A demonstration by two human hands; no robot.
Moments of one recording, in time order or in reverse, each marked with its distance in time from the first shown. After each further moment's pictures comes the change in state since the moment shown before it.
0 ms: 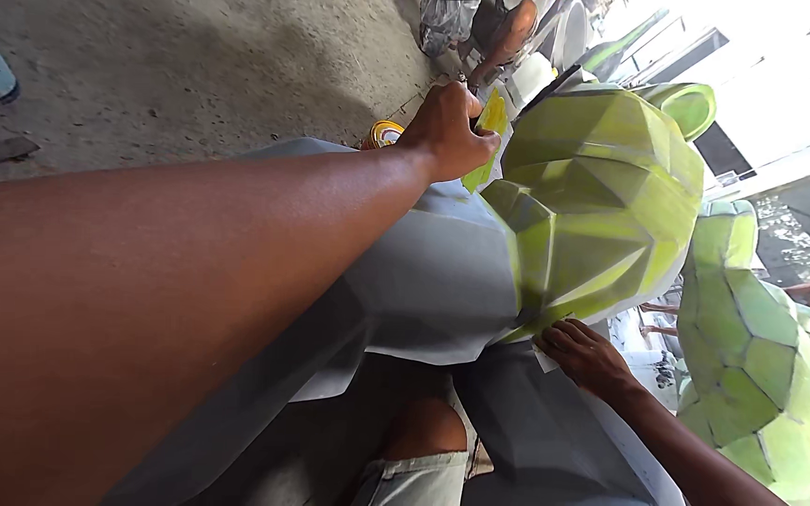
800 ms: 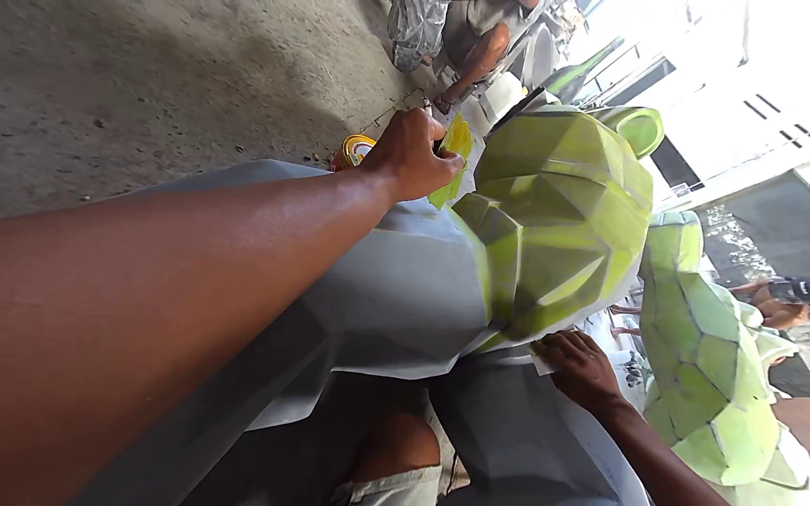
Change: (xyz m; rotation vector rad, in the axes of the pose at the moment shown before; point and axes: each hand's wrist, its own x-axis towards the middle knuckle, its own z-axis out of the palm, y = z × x) left_hand -0.002 0.002 -0.002 0.012 0.003 0.023; right_hand -0.036 0.007 -0.013 0.036 0.057 0.330
